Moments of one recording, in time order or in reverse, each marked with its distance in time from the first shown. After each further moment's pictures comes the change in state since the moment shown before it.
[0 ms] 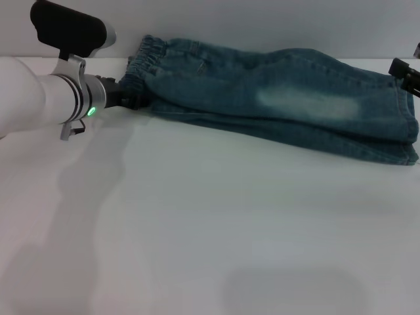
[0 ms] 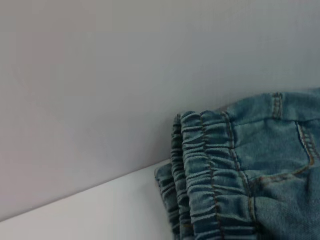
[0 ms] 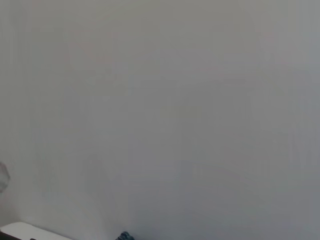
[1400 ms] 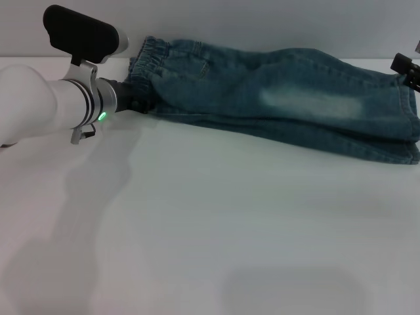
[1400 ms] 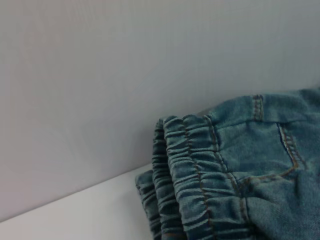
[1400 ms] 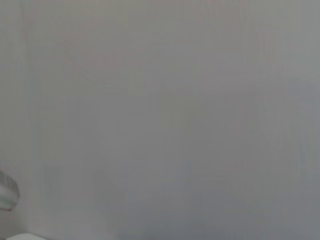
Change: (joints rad) left arm 0.001 0.001 0.159 -0.009 -0.147 -0.041 0.005; right arm -0.003 0.000 0.005 0.000 0.023 -0.027 0.000
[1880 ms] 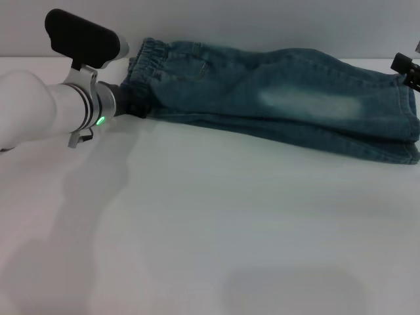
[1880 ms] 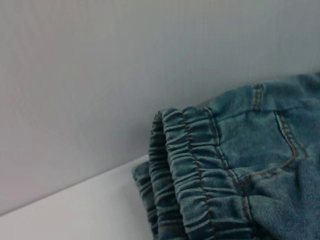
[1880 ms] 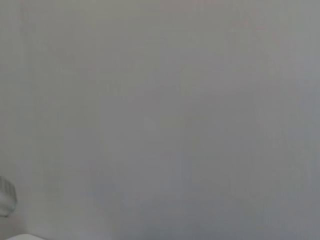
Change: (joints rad) left arm 0.012 0.003 0.035 0.000 0.000 -0.003 0.007; right arm 0.000 0.000 0.000 0.001 0.001 0.000 0.000
